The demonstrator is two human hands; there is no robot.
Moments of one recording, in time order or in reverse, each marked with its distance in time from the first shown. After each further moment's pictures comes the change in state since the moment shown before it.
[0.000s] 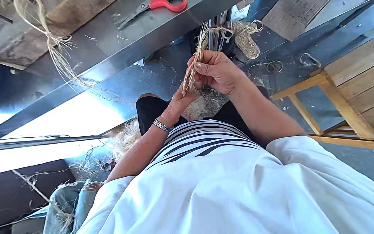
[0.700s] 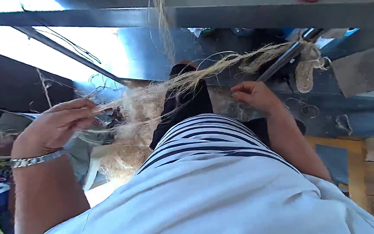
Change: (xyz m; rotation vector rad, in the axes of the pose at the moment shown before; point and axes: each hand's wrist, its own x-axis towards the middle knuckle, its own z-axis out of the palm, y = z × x) left_hand -0.353 0.060 -0.197 0.038 0.603 -0.414; right_hand 0.019 0.051 0.027 -0.773 -0.314 0.300
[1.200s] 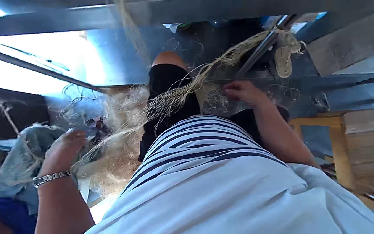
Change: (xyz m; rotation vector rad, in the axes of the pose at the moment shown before) left_hand 0.044 -0.088 0.000 0.763 0.247 -0.350; right_hand -0.003 0.056 -0.008 0.228 0.079 0.264
